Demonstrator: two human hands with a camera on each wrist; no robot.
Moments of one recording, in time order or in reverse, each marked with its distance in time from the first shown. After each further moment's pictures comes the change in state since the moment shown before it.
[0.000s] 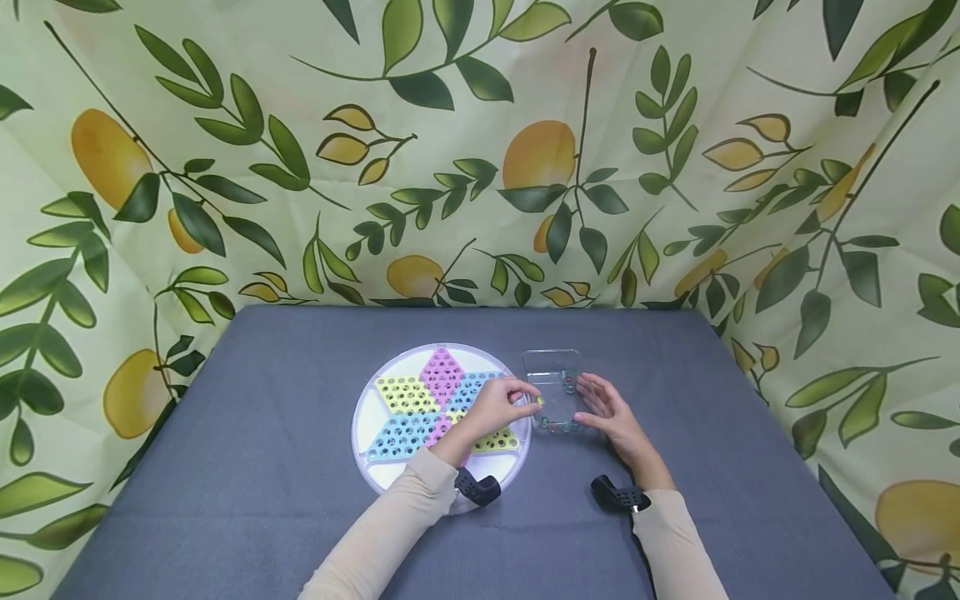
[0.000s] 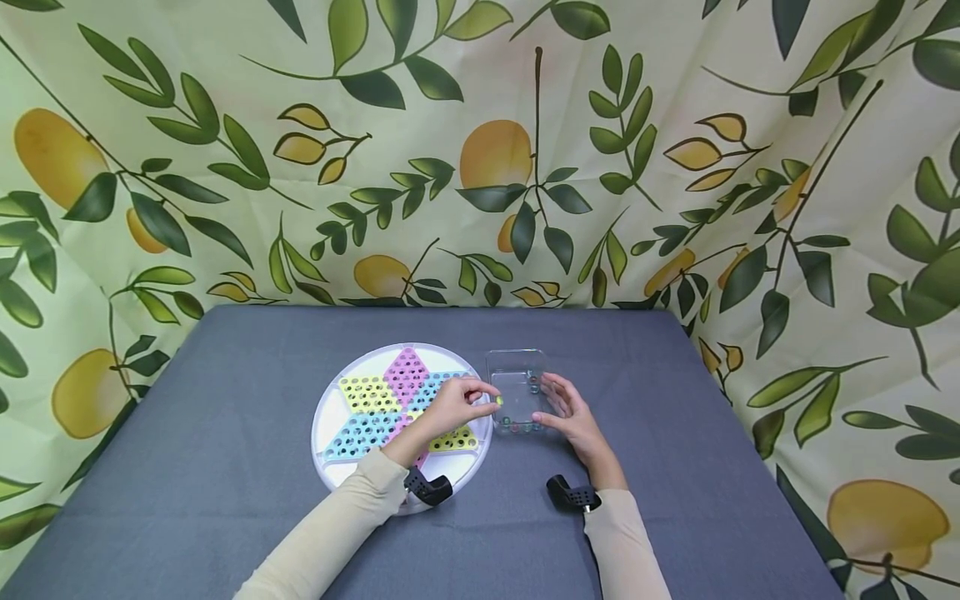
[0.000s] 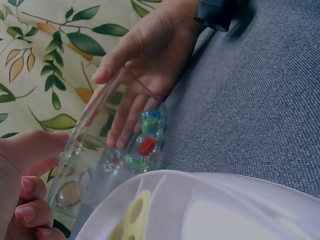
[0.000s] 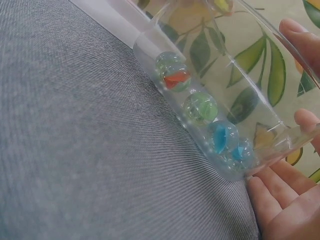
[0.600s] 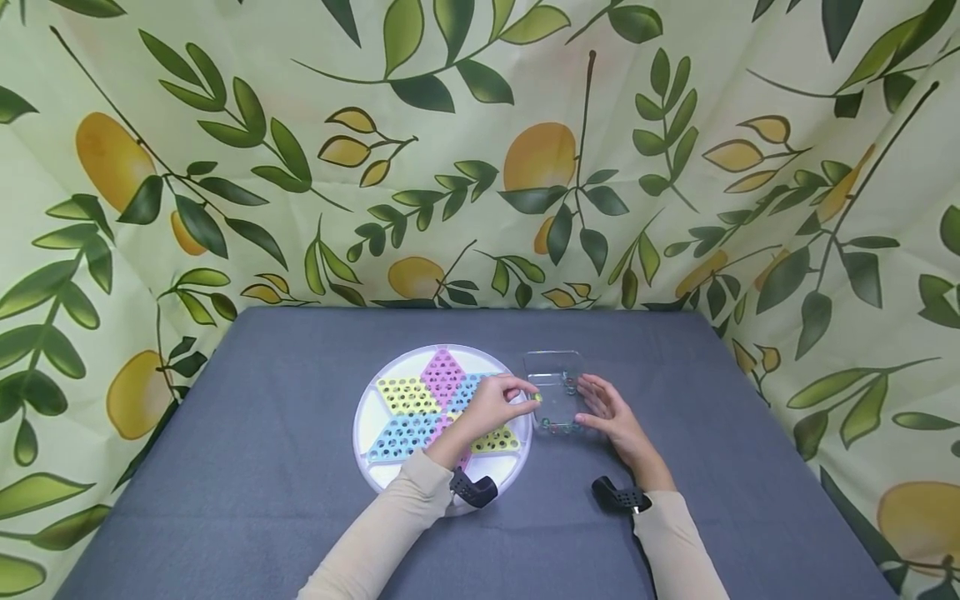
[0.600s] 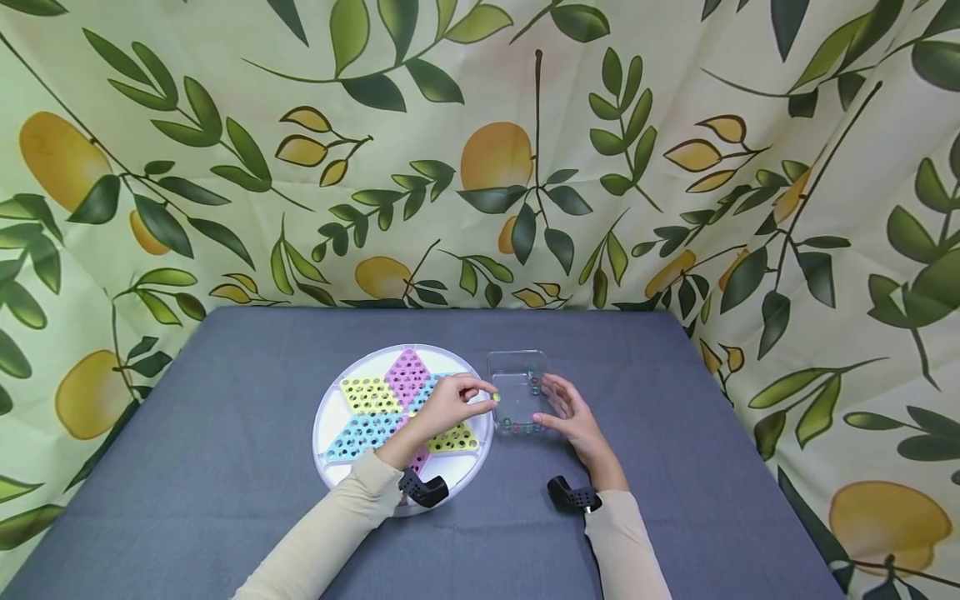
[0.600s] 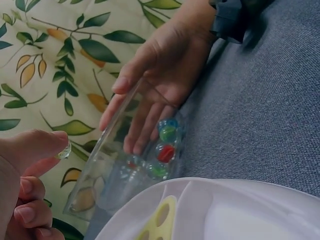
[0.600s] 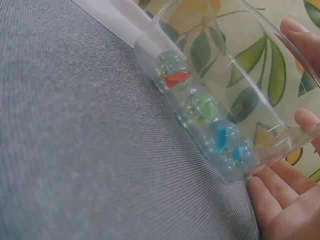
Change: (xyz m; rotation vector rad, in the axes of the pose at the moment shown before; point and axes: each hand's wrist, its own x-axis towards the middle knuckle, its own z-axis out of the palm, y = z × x) left_hand -0.007 0.011 -0.011 -0.009 0.037 0.030; right_hand -0.001 -0.001 0.000 -0.025 0.005 0.024
